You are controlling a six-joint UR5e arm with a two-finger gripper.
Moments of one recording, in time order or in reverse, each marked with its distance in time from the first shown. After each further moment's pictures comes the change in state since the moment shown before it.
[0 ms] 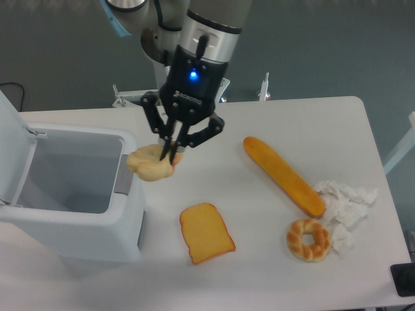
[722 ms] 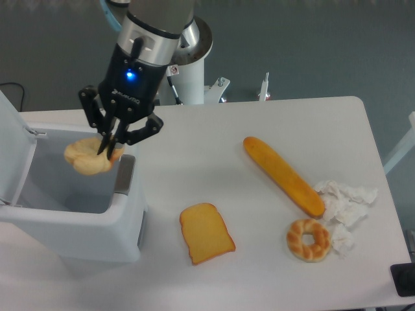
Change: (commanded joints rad) arm -0.109 0.003 -0.029 0.003 -0.012 -0.057
